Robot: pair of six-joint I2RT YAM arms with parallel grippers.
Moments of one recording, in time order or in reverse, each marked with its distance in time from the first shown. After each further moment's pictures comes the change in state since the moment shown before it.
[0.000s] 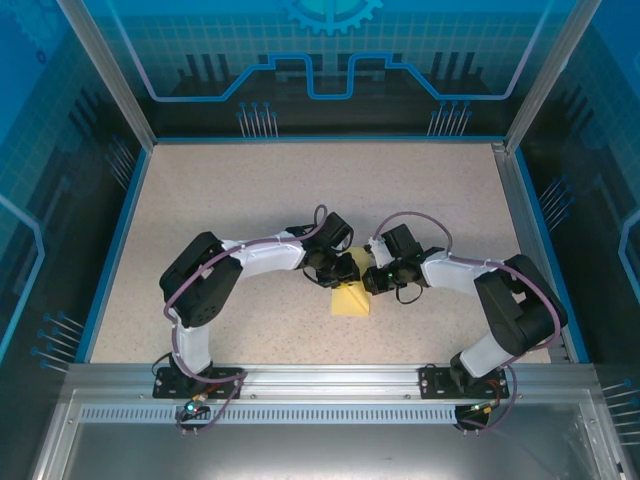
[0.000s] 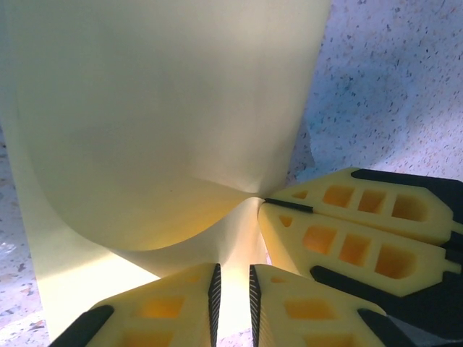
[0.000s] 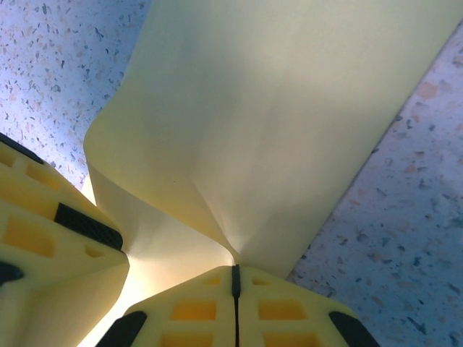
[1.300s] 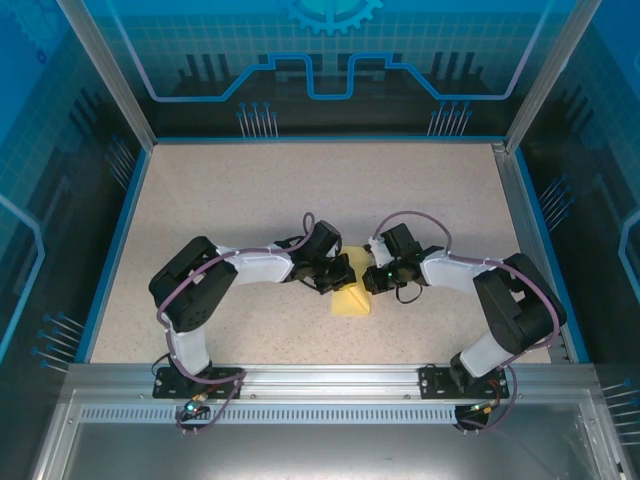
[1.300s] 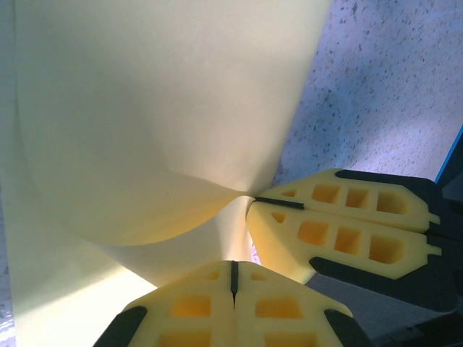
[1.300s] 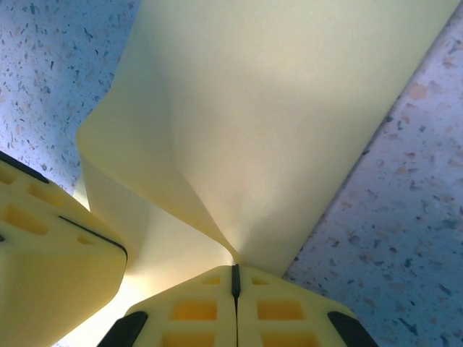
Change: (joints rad) left arm 0.017 -0.063 -0.209 0.321 0.046 -0.138; right arm 0.000 0.009 0.011 -0.013 0.011 0.000
